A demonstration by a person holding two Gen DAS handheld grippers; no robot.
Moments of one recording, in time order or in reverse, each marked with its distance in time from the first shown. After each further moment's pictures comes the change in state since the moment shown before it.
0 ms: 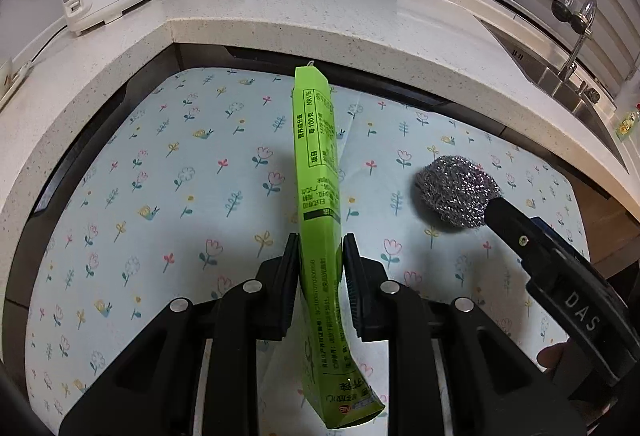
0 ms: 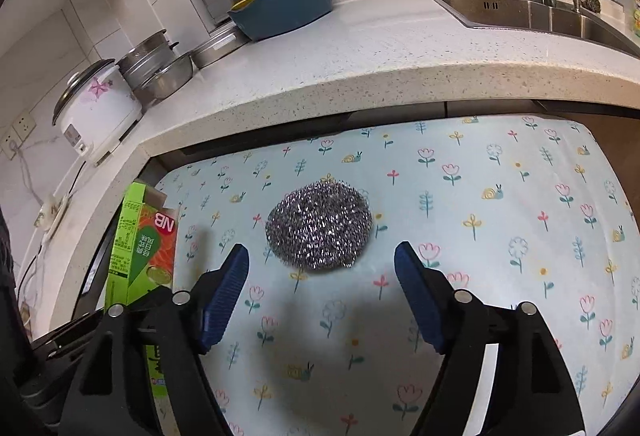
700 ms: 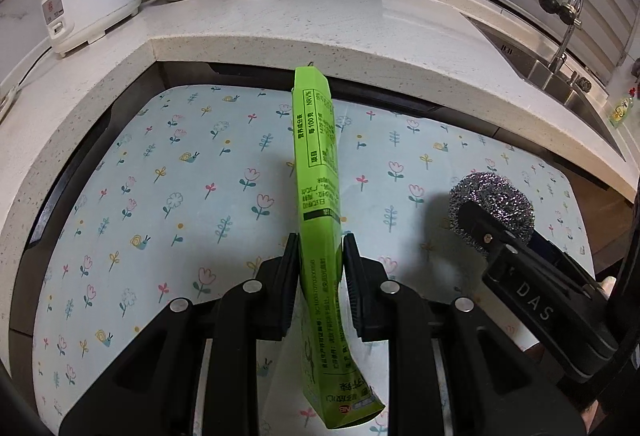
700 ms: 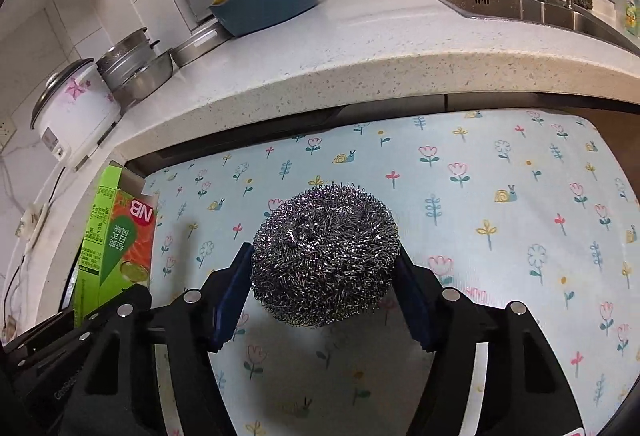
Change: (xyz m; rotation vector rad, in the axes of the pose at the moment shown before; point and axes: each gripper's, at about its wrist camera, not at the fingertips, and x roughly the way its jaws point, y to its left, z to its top) left arm -0.001 -0.009 0.007 0.055 -0.017 -0.024; right arm 0.017 0.000 -0.002 0.025 -0.009 -0.051
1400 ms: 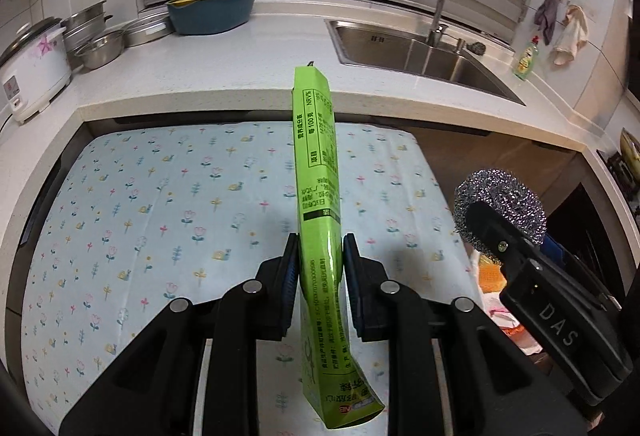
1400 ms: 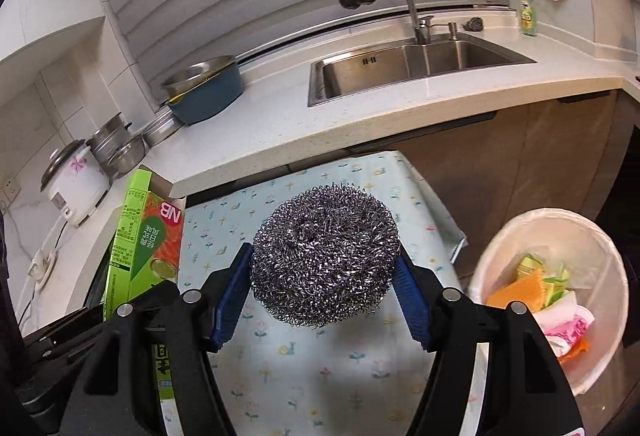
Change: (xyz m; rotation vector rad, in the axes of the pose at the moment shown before) left arm -0.124 -0.175 -0.068 0.210 -0.068 -0.178; right arm -0.221 -0.129 -0.038 0.137 -0.201 -0.122
